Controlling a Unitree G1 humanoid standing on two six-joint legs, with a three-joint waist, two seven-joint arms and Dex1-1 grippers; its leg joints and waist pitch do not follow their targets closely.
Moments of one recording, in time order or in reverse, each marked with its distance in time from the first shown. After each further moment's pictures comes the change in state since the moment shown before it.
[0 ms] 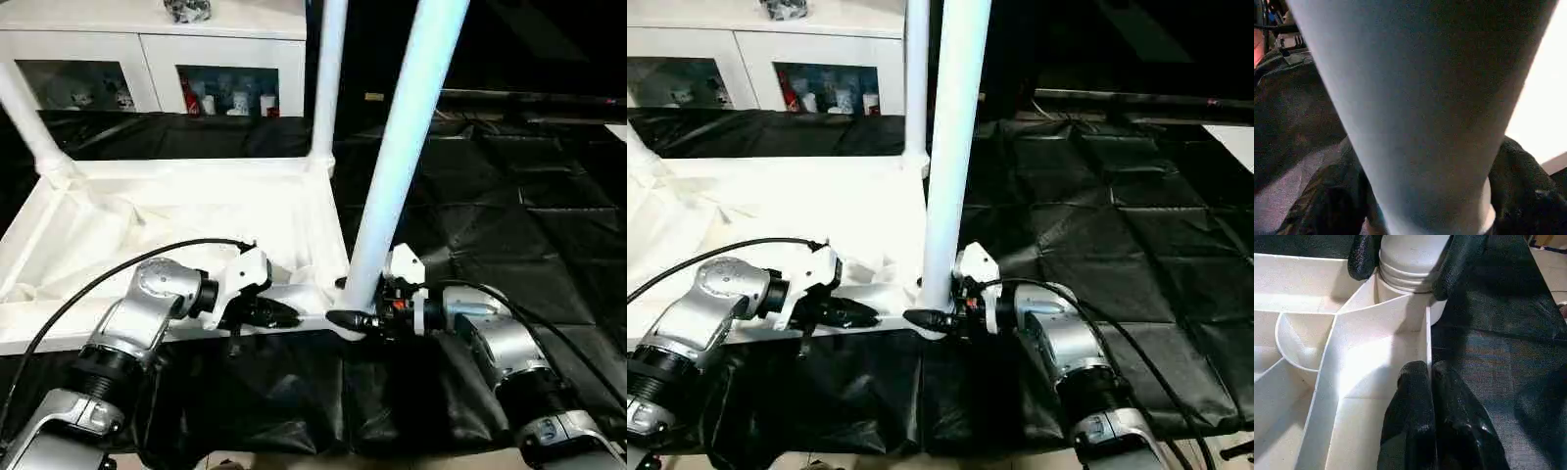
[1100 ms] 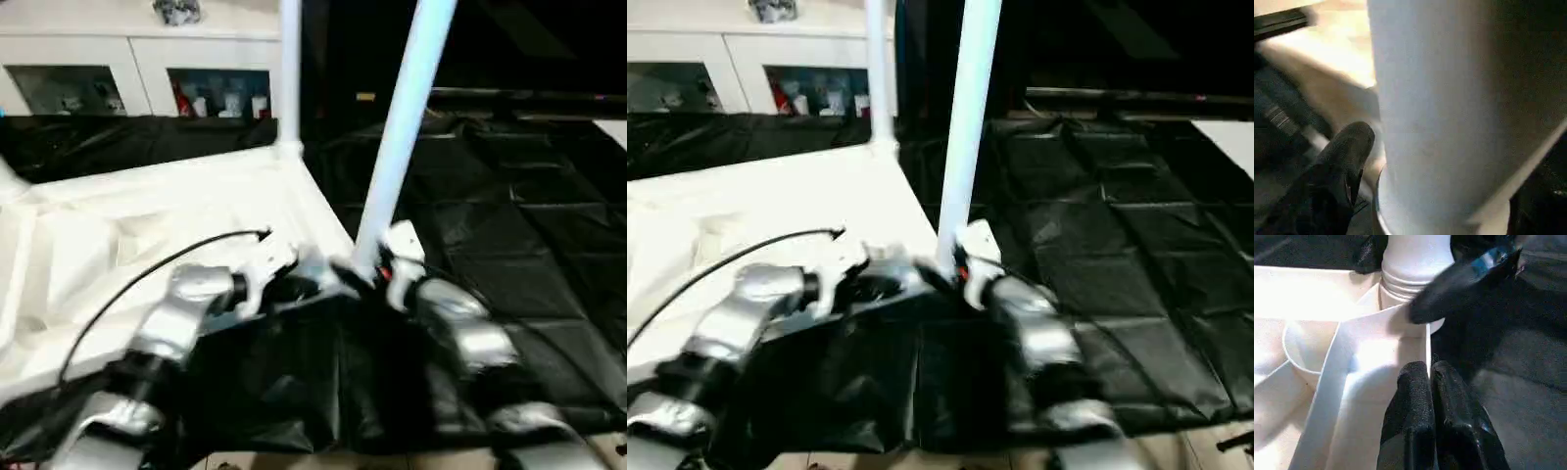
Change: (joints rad) left arm 0.010 -0.112 0.039 -0.009 0.038 0.050 0.196; right arm -0.023 0.054 -0.056 0.081 -0.051 -0.068 -0.245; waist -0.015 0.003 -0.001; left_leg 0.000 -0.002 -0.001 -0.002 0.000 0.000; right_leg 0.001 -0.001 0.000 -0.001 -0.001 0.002
